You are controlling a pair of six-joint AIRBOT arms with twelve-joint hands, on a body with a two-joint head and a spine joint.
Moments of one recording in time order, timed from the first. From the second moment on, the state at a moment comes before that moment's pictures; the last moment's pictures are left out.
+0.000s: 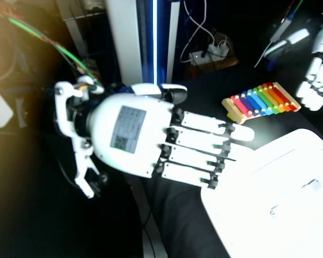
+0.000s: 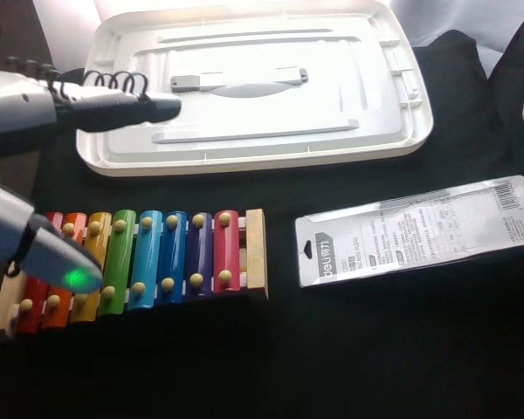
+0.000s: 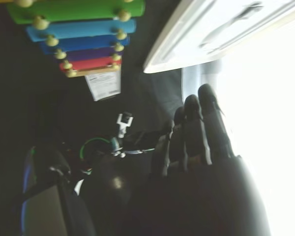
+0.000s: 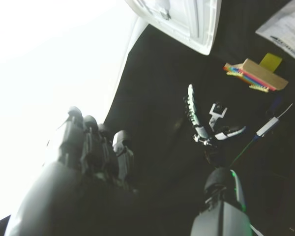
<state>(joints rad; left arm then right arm) 0.63 -0.72 1.12 0.97 -0.65 0.07 -0.75 -0.92 1.46 -0.46 1.04 0.02</state>
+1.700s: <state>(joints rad) 0.68 -0.93 1.22 1.19 -0.51 -0.06 -0.75 -0.92 1.45 -0.47 1.03 0.03</state>
